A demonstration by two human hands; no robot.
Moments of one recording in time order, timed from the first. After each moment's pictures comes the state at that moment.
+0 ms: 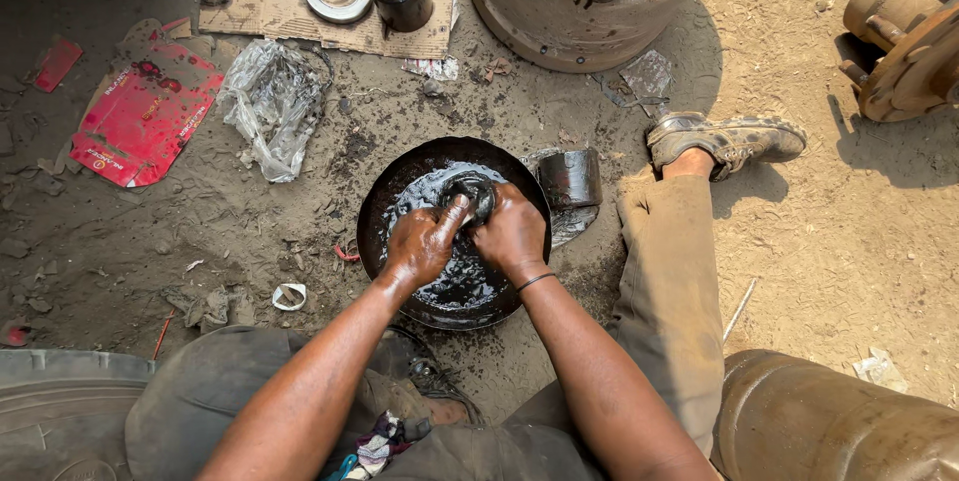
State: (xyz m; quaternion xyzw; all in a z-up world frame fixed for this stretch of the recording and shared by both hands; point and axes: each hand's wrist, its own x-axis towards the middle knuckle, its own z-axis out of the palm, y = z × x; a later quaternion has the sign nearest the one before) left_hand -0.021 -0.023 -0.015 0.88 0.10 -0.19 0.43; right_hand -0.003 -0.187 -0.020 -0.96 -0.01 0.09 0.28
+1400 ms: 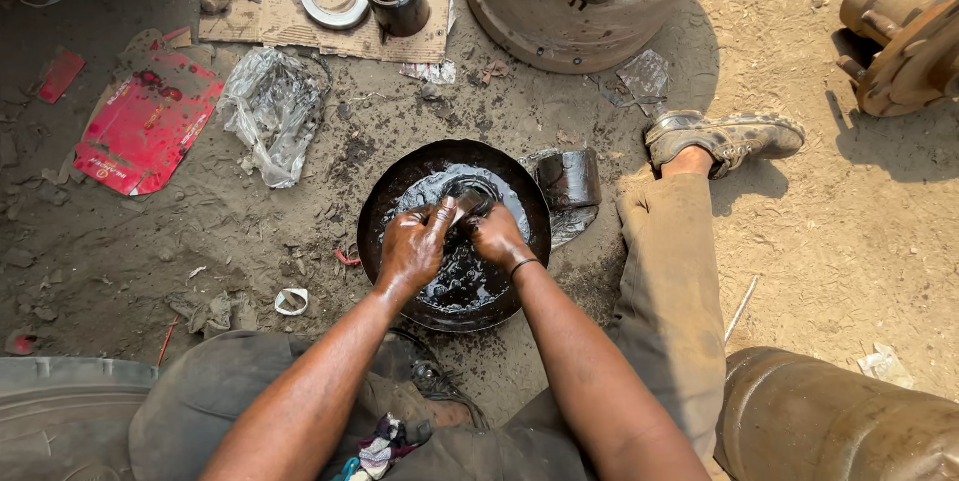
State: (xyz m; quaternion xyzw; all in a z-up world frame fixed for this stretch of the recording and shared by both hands) left_hand -0.030 -0.026 -0.004 0.86 0.09 -0.08 0.49; right_hand 0.011 -0.190 -0.164 -0.82 0.03 0.25 0.52
